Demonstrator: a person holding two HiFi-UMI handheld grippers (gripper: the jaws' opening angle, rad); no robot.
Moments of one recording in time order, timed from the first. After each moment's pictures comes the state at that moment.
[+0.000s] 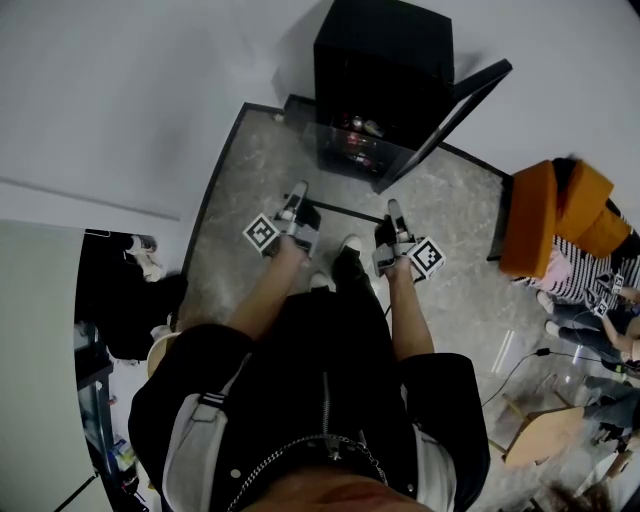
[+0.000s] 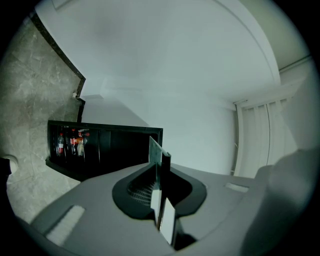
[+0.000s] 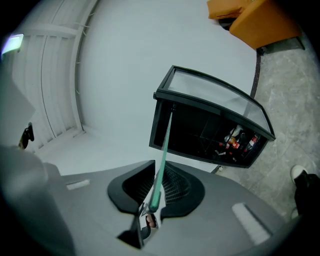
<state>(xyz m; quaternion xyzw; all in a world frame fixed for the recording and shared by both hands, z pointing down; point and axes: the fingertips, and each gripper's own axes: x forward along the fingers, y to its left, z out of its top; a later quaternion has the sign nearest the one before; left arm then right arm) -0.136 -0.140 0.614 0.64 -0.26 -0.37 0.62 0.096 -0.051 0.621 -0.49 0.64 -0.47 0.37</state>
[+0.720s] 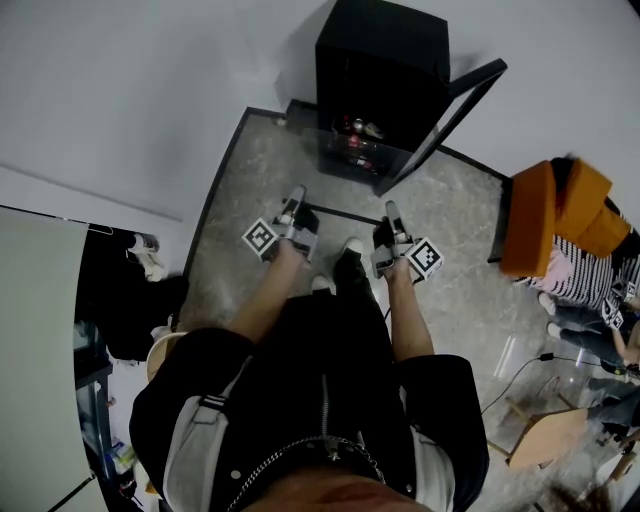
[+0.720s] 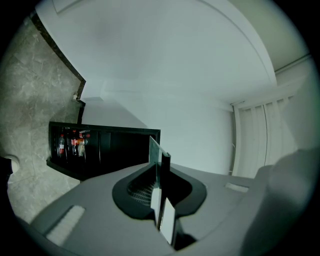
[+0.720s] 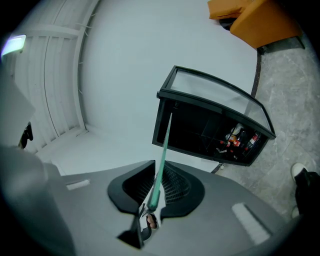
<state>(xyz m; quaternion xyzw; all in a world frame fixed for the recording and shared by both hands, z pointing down) -0.153 -0.108 0.608 0.64 -0.26 -0.39 0.61 0.079 -0.025 0.616 -0.48 0.64 -0.47 0.37</state>
